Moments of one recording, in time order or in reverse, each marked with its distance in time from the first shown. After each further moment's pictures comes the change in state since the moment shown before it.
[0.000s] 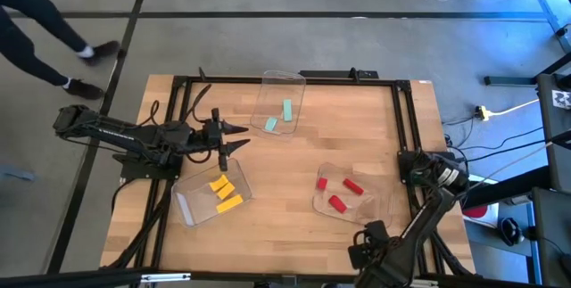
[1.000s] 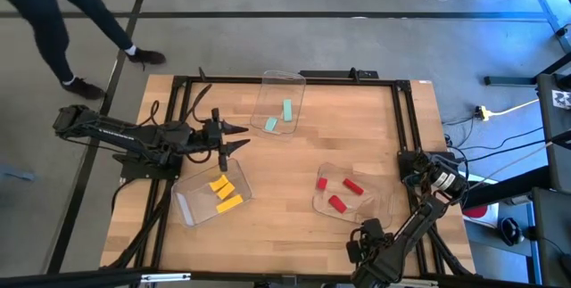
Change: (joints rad) left arm 0.000 0.000 0.000 -0.002 0.001 -0.004; right arm -0.003 0.044 -0.161 0.135 0.024 -0.014
